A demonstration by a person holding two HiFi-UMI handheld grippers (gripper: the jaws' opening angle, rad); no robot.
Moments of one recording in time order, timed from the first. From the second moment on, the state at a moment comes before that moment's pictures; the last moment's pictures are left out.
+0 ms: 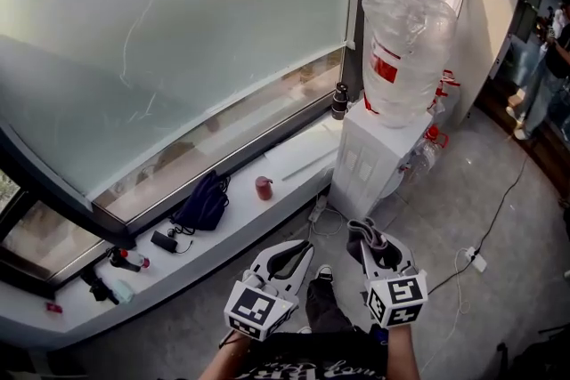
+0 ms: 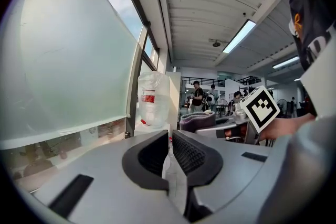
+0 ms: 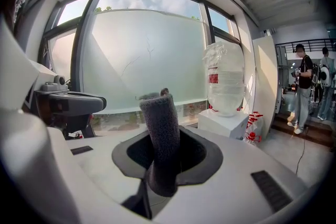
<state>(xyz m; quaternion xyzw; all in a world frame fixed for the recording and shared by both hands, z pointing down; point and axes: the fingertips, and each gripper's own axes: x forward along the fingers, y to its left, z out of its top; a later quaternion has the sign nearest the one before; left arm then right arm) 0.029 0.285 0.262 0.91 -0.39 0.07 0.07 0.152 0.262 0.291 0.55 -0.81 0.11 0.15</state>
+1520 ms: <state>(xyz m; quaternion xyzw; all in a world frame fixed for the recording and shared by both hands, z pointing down) 0.136 -0.010 0.274 0.93 -0.33 0.12 0.06 0.274 0.004 0.347 0.59 -0.77 0.17 0.15</state>
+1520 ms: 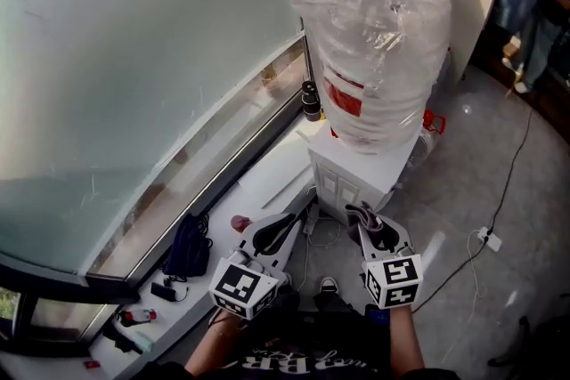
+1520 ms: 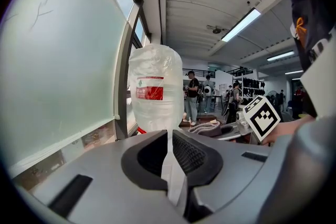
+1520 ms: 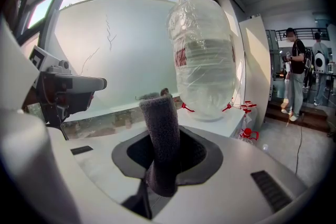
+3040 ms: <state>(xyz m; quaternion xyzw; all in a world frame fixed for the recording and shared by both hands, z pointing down) -0.007 -0.107 0.480 0.95 -0.27 0.11 0.07 0.215 -0.200 0.575 0.71 -0.60 0.06 0.38</state>
